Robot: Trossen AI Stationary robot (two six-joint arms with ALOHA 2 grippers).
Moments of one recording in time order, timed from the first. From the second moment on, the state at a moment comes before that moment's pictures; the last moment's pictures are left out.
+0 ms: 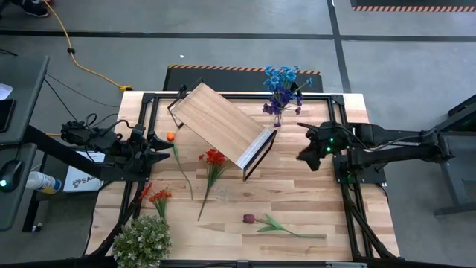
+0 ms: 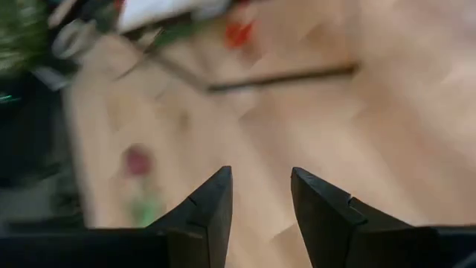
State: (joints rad) left arm -0.41 0.07 0.43 -0.39 -0.44 -0.69; right arm -0.11 0.76 0.67 -0.69 -0.18 0.69
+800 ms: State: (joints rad) left arm -0.41 0.07 0.43 -0.39 -0.44 -0.69; right arm 0.67 0.99 0.67 -0.47 0.21 1.25
